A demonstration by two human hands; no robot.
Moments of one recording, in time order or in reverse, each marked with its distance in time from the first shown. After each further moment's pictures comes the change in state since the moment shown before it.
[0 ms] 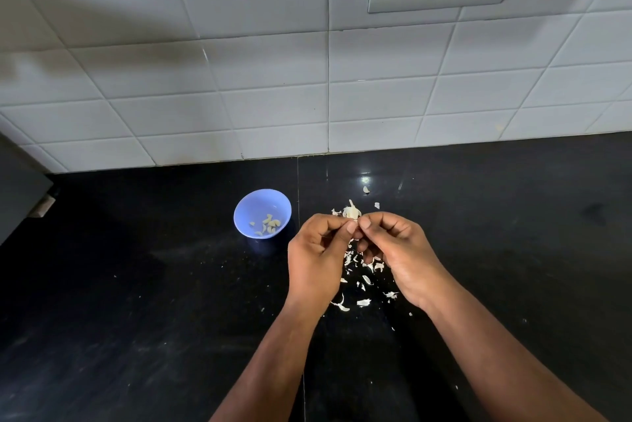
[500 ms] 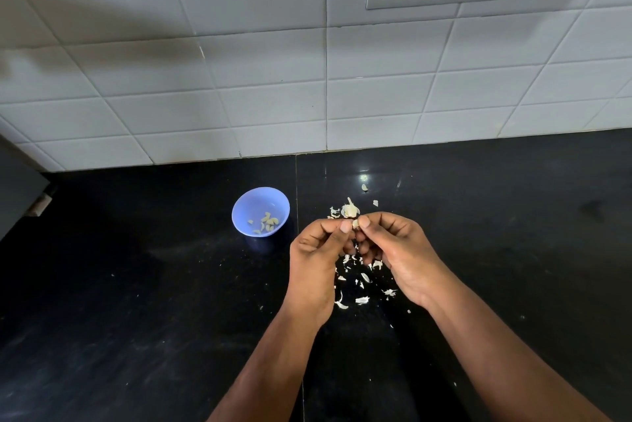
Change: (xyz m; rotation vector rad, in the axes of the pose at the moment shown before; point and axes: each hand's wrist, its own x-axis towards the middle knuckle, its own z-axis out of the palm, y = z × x) left_hand -0.006 -0.001 0.006 -0.421 -0.041 -0.159; right_hand -0.001 -0.001 -0.004 0.008 -0.035 0.044
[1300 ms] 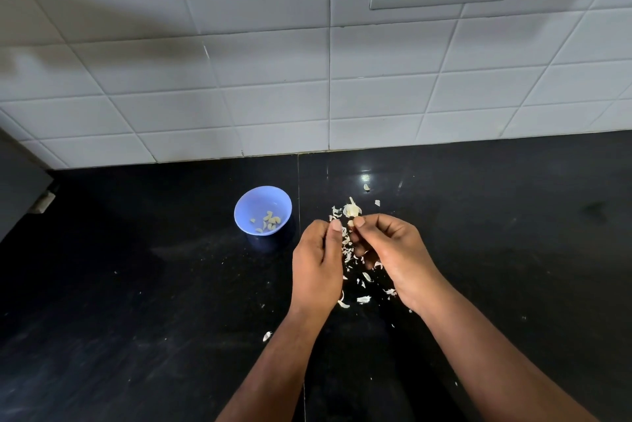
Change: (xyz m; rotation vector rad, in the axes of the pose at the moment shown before) left_hand -0.002 -0.008 -0.008 0.555 0.087 0.156; right_hand -0.004 0.002 0.014 -0.076 0.125 0.052
